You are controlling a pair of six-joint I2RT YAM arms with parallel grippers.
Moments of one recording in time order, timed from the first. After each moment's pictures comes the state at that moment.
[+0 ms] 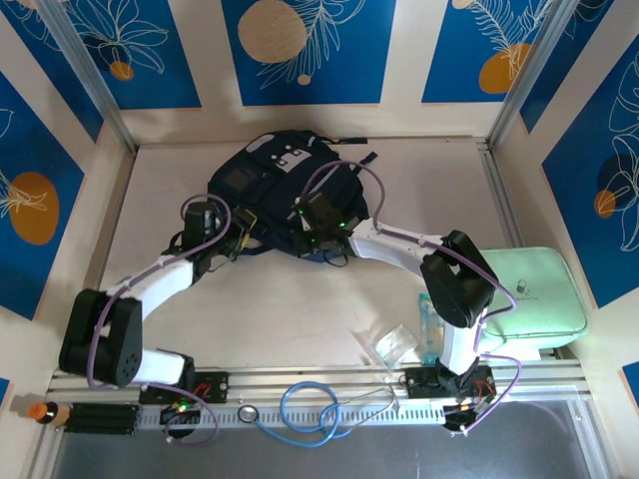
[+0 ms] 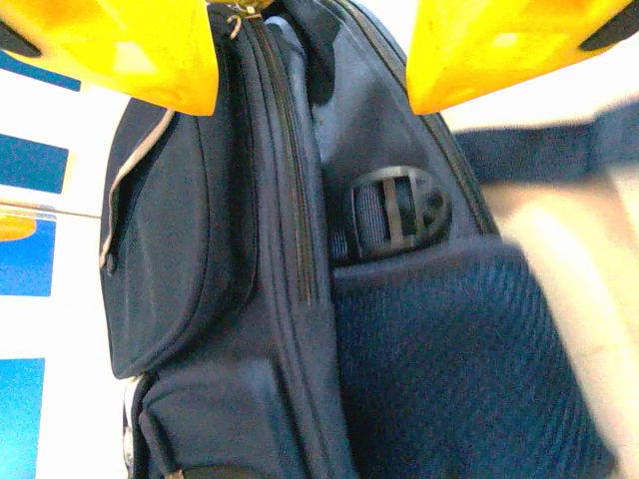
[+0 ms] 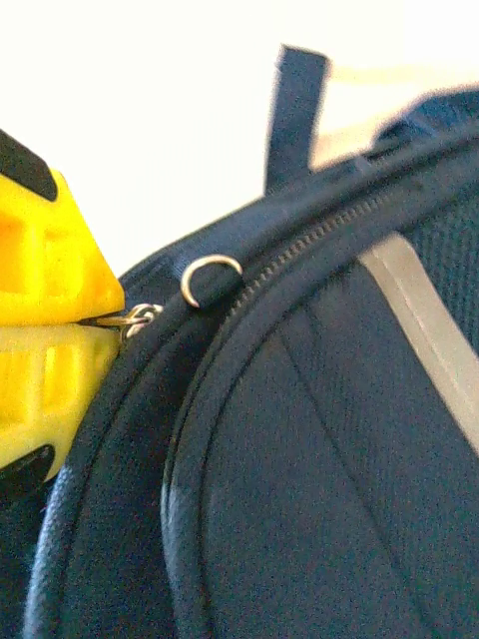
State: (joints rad) left arm -0.24 1.34 0.65 0.10 0.29 -1.21; right arm 0.80 1.84 1.29 -0.36 -0.04 0.42
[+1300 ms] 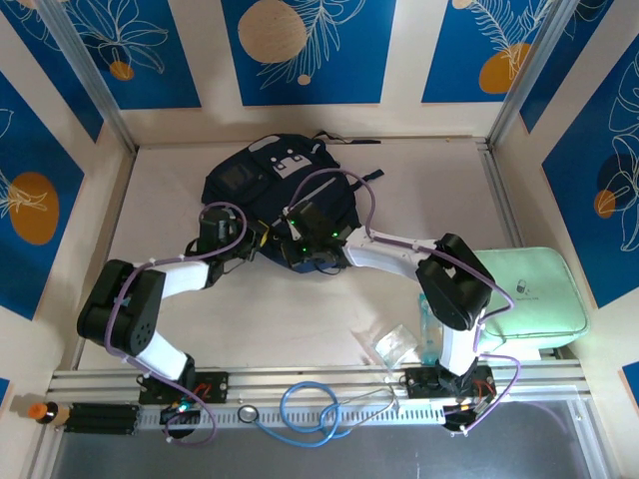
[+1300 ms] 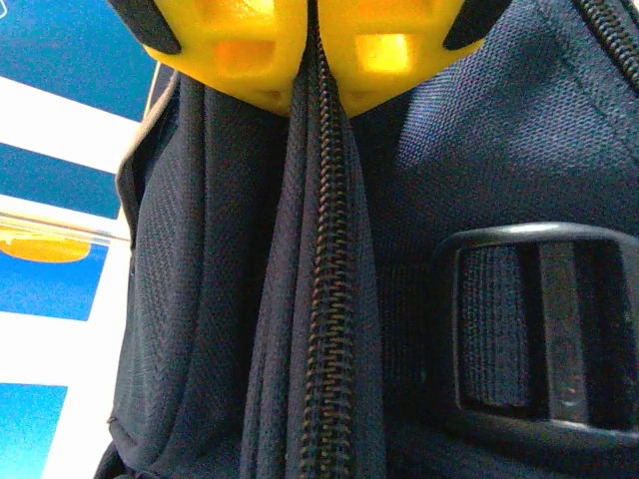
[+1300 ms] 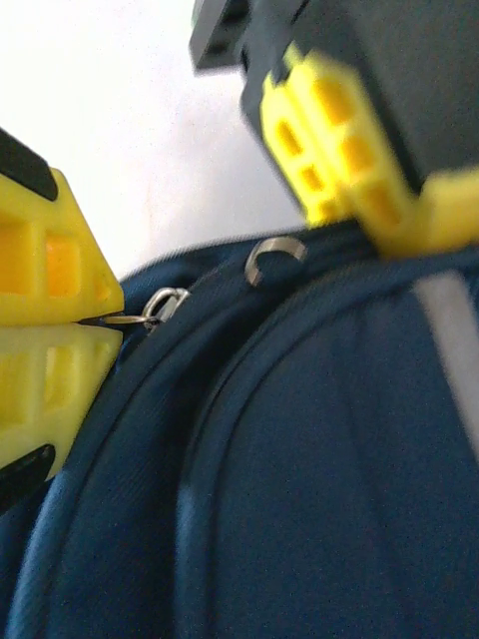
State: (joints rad) left arm -0.29 1.56 0.61 0.45 0.36 -1.38; right arm 0.85 1.83 1.25 -0.31 -0.03 0.40
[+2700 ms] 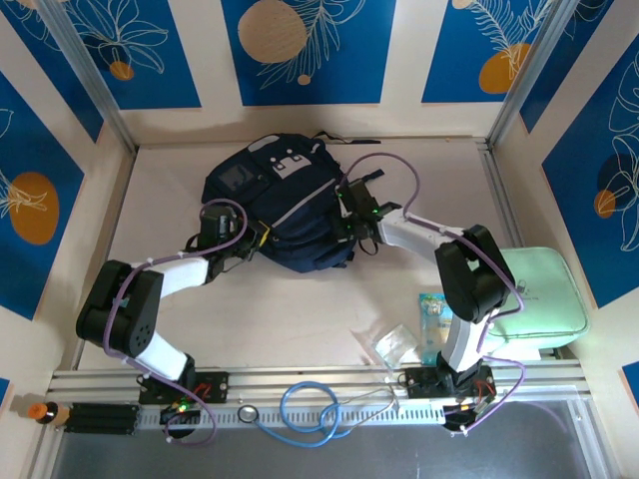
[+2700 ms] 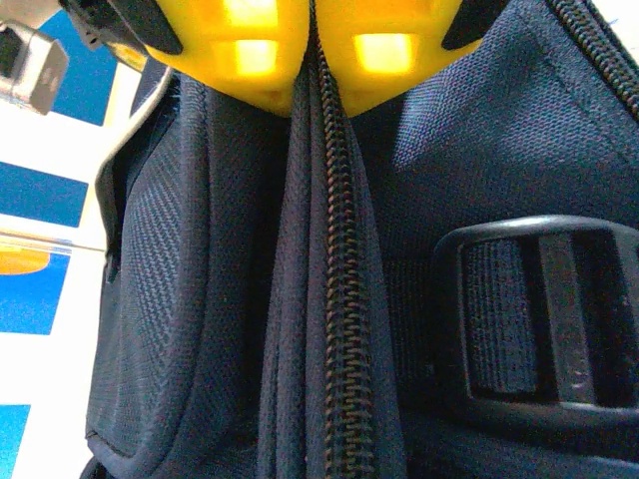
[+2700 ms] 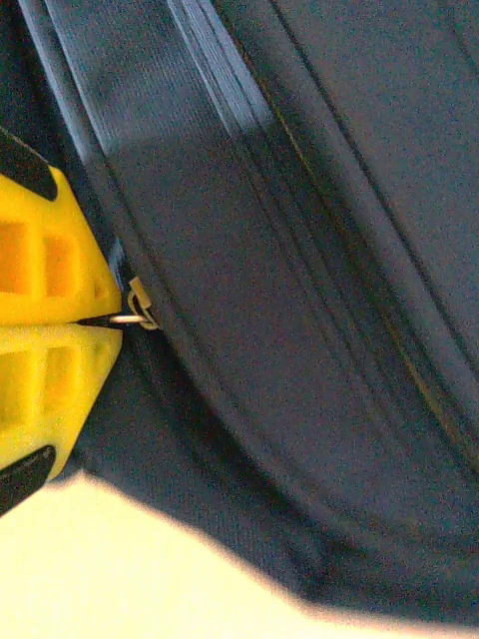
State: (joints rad) left arm -0.29 1.55 0.65 0.33 0.36 -1.30; right arm 0.54 1.79 1.18 -0.36 0.05 0.27
